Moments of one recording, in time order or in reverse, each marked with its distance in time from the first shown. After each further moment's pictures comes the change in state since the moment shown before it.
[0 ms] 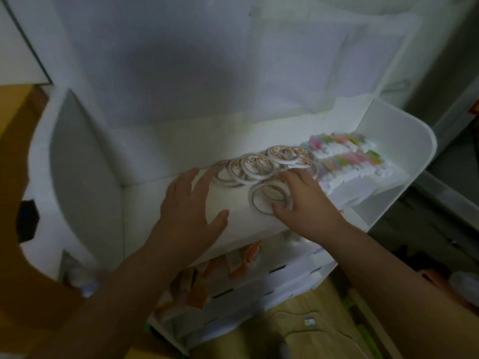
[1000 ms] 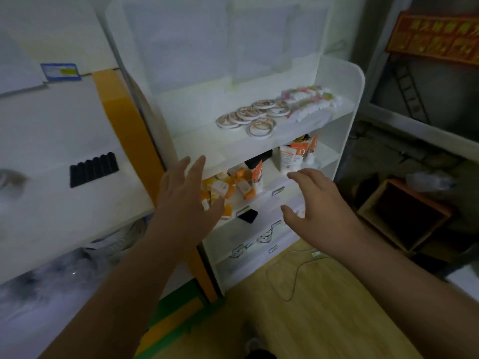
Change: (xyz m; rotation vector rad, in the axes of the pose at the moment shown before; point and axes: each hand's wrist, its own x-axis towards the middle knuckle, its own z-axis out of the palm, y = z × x) left_hand -0.265 0.006 -0.110 0.058 -0.031 0.121; right_hand -0.330 -0.161 0.013 -0.034 0.203 0.133
